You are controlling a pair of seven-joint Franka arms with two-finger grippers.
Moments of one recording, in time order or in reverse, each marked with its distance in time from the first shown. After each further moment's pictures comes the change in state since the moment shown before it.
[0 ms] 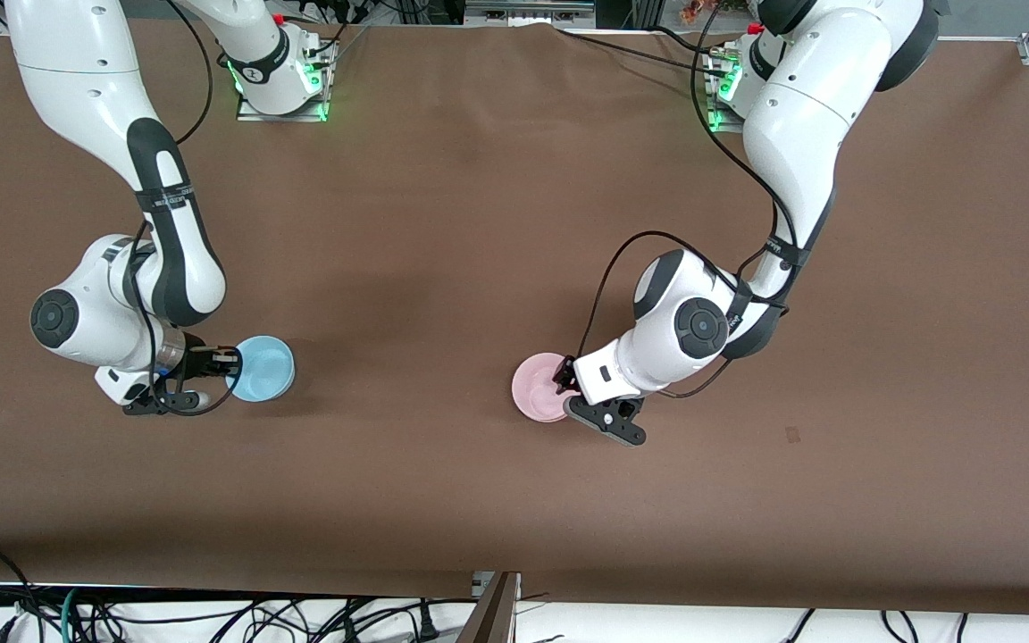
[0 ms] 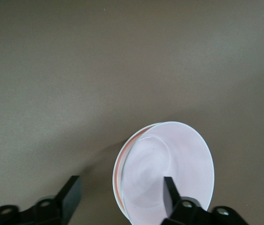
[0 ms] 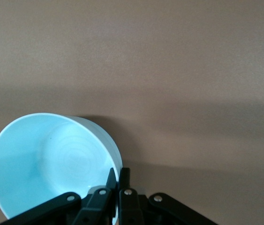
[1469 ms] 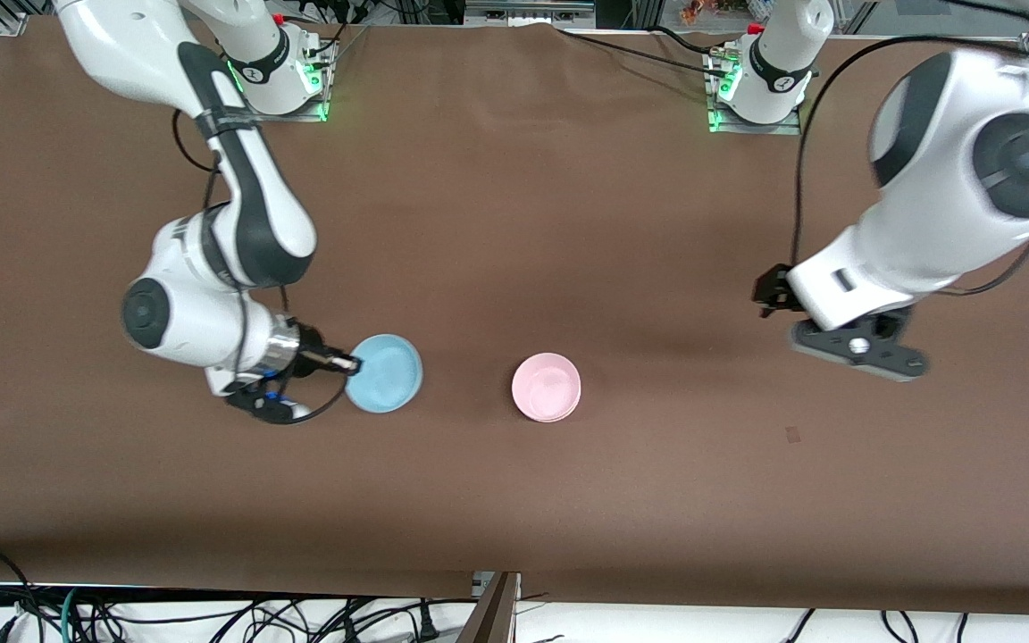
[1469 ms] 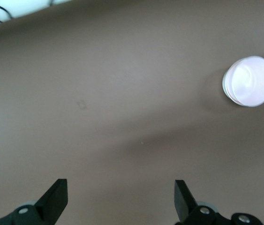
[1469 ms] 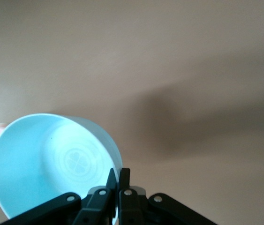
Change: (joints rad) left arm 0.069 -0.508 0.238 0.065 0.150 -0.756 -0.001; right arm 0.064 -0.033 0.300 0.288 0.010 -0.243 0.749
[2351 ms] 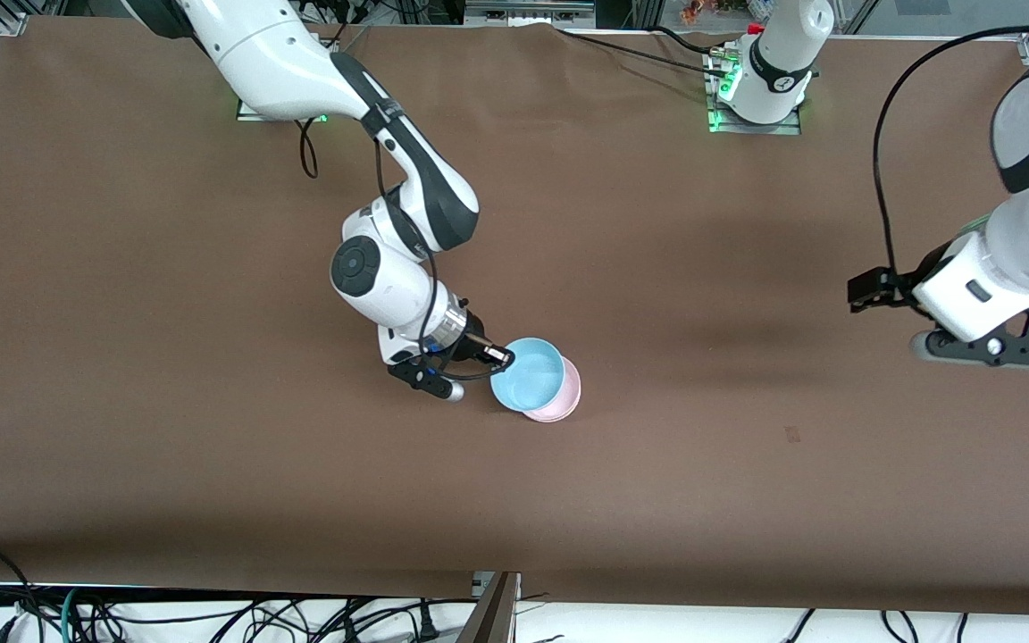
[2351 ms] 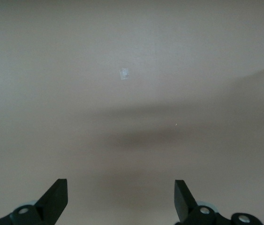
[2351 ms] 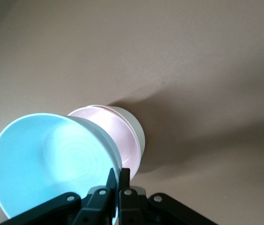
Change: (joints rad) left arm 0.133 -0.100 0.017 -0.158 0.000 -0.019 -0.049; right arm 0.241 0.205 0.056 0.134 0.000 0.381 0.350
